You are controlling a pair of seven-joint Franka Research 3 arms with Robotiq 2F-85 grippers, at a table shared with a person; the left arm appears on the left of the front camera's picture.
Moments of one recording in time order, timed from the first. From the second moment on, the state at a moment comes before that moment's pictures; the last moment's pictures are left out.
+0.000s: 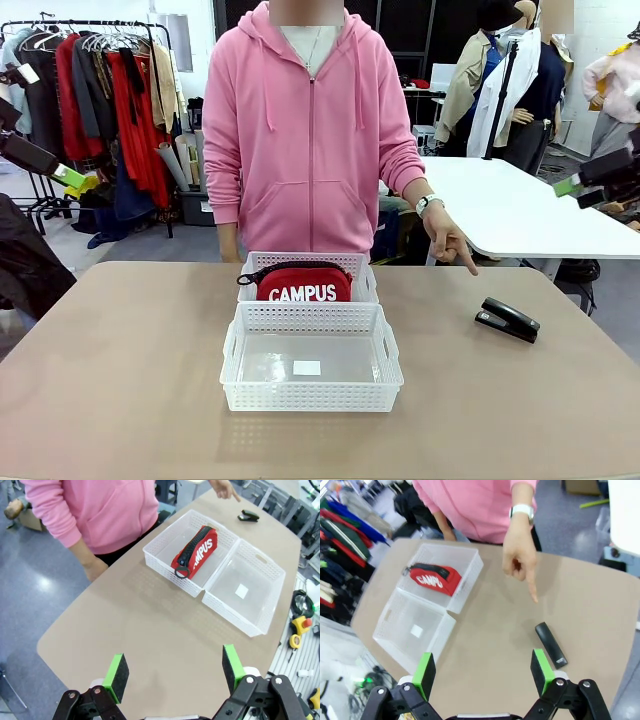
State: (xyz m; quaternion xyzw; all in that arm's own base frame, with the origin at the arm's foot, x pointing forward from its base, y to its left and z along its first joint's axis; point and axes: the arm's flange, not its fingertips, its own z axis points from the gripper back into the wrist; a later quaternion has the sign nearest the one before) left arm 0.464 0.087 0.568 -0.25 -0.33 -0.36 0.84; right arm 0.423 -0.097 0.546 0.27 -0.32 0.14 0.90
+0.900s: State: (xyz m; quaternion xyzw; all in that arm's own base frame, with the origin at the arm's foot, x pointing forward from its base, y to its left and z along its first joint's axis) left arm 0.464 0.087 0.568 -0.25 -0.33 -0.36 0.84; right arm 0.497 -0.066 0.469 0.08 -0.12 0.39 0.91
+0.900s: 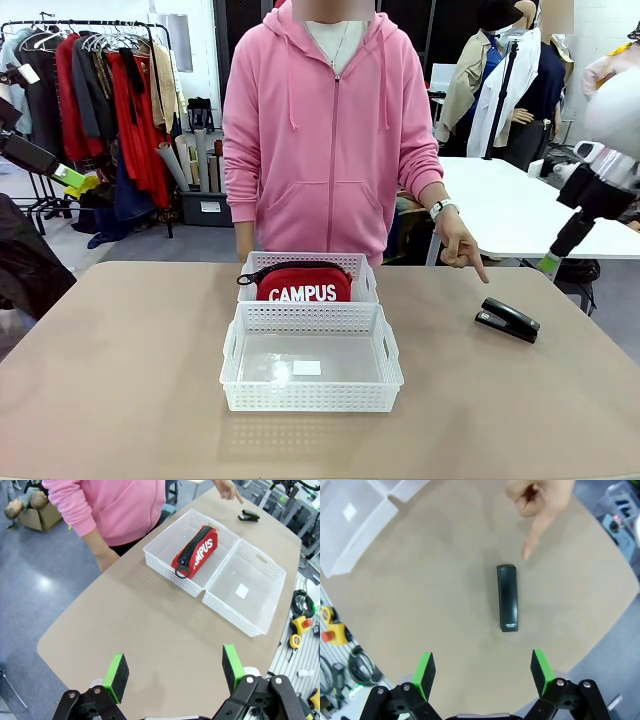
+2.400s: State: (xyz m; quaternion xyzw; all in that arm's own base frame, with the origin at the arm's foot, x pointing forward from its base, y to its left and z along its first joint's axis) left arm 0.464 0.087 0.568 -0.25 -0.33 -0.36 0.84; right arm 0.505 -0.062 0.392 0.02 -0.12 0.47 0.87
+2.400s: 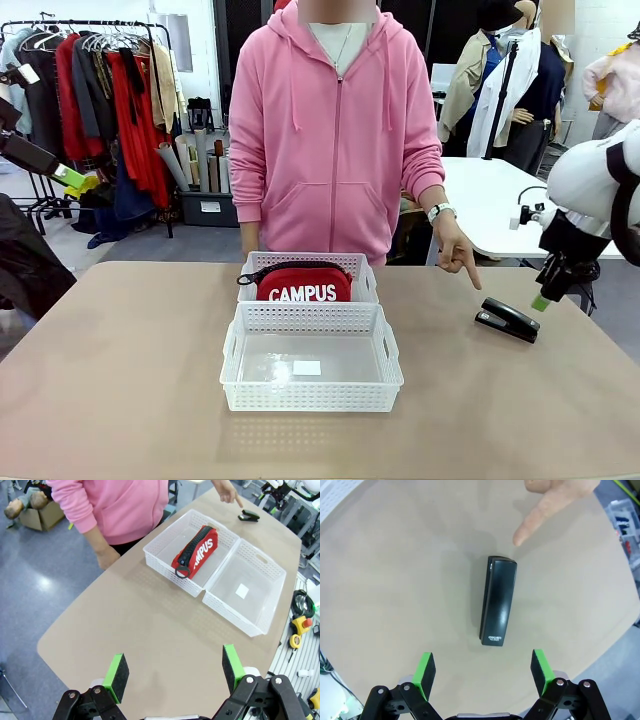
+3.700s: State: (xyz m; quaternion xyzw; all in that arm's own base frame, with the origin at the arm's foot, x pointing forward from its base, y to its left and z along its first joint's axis) left arm 0.464 0.087 0.568 -0.25 -0.33 -0.36 0.84; right arm 0.544 -0.052 0.309 0.03 -0.09 0.48 0.87
